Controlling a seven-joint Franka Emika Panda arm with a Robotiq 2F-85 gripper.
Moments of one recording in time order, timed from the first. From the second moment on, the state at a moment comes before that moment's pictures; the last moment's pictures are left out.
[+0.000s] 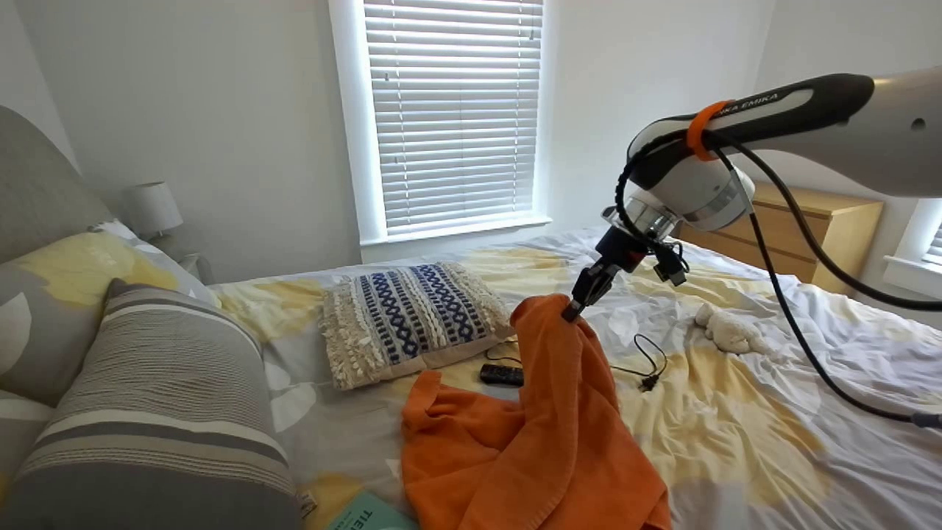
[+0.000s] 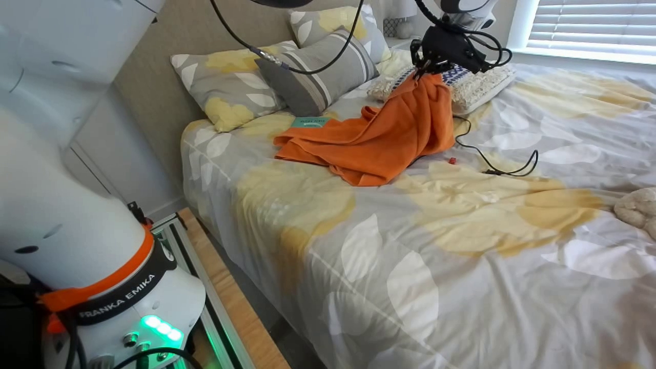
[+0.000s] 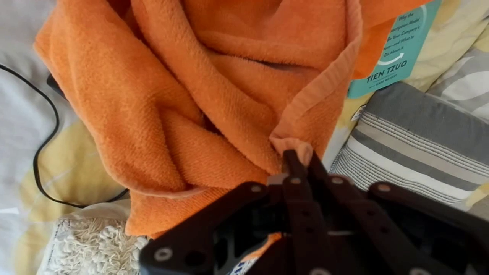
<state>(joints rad) -0.22 0.92 0.25 -1.07 0.46 1.95 -0.81</state>
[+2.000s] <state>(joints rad) 0.00 1.28 0.30 -0.55 0.35 1.86 -0.76</state>
